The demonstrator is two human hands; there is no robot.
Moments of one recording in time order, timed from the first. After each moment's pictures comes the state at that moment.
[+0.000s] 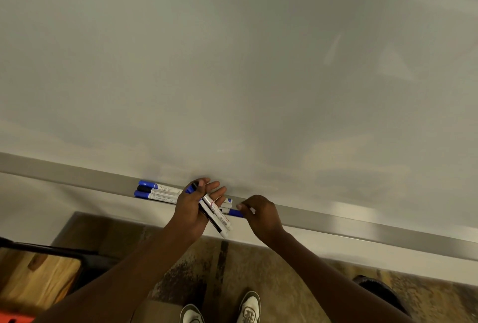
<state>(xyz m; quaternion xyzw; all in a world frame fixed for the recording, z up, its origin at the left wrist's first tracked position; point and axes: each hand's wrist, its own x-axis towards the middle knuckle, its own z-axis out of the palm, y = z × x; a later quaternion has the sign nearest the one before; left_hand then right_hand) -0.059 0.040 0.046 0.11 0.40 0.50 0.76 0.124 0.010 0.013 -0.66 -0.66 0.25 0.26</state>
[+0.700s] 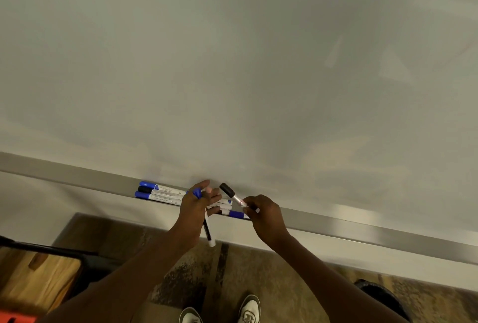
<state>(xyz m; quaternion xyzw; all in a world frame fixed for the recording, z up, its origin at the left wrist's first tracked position) -0.055 0.035 0.043 0.25 0.52 0.46 0.67 0.130 0.004 0.027 -0.67 -0.65 0.26 0.23</state>
